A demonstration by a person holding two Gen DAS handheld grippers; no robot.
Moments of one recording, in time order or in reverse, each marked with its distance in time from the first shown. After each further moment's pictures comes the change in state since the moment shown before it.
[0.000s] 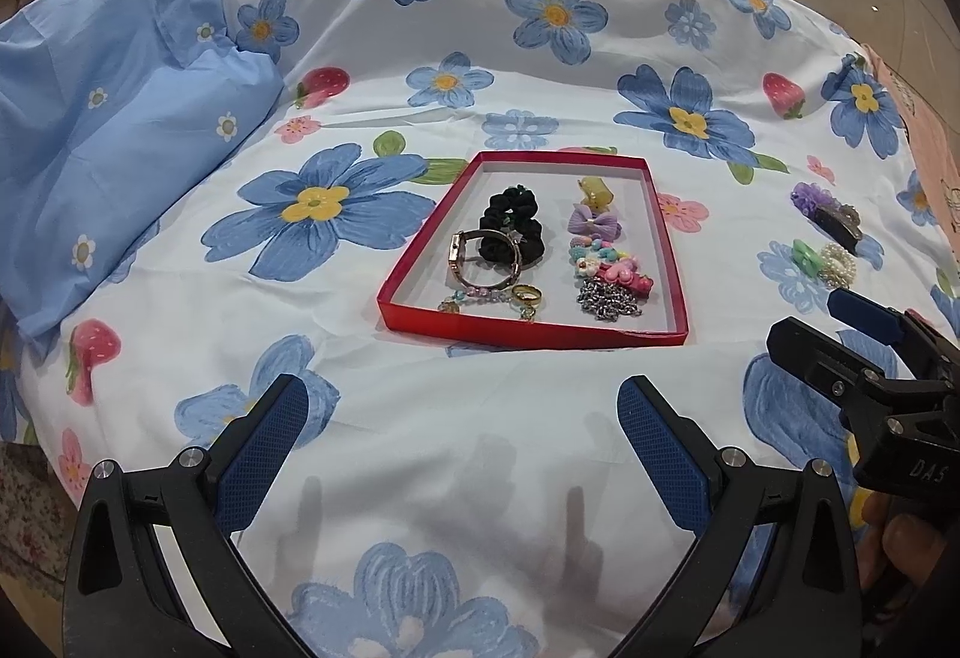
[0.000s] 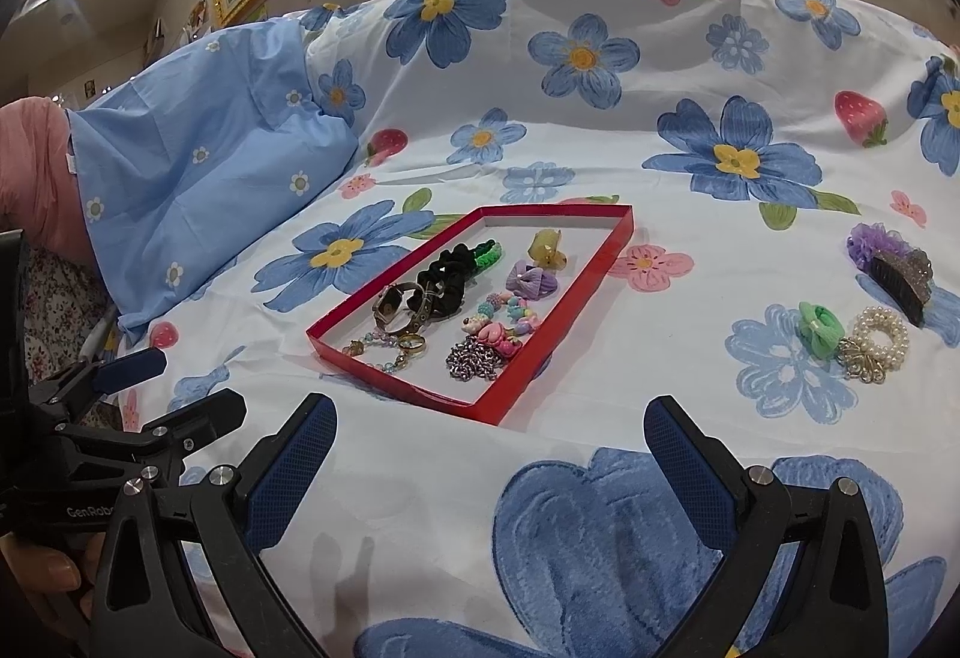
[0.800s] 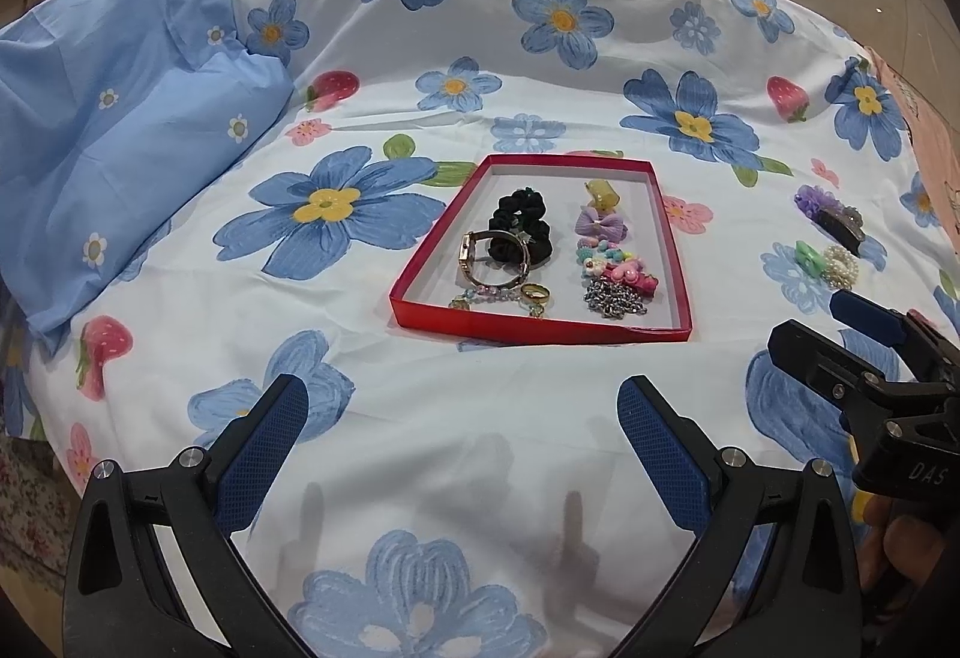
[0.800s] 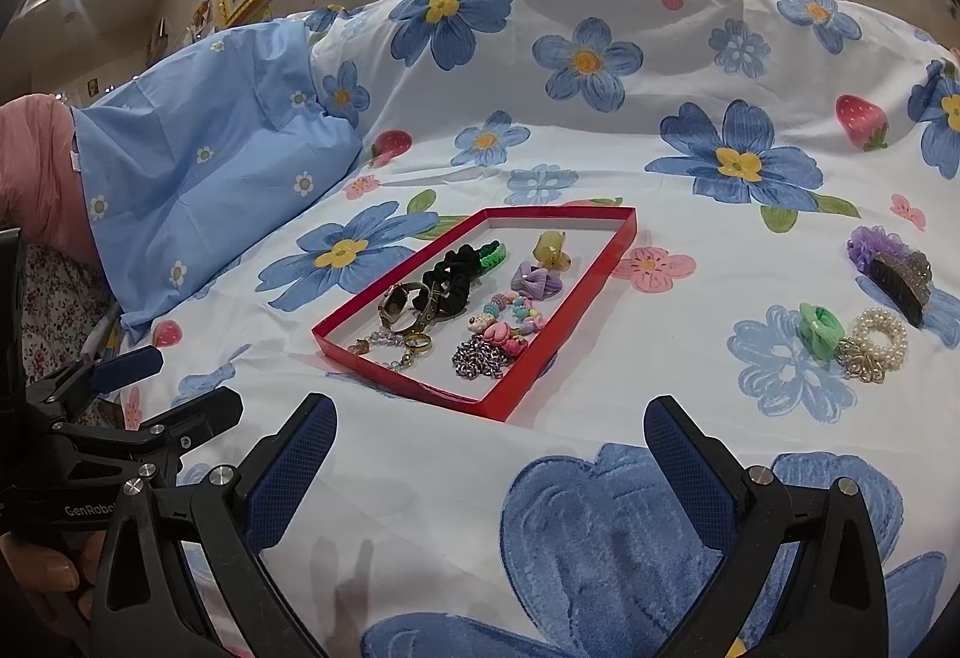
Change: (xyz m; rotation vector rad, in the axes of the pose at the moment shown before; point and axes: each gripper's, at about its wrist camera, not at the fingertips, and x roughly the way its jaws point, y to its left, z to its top) left arm -0.005 0.007 0.000 -0.001 -0.006 0.008; right arm -0.005 0.004 0.001 -0.005 -0.007 0.006
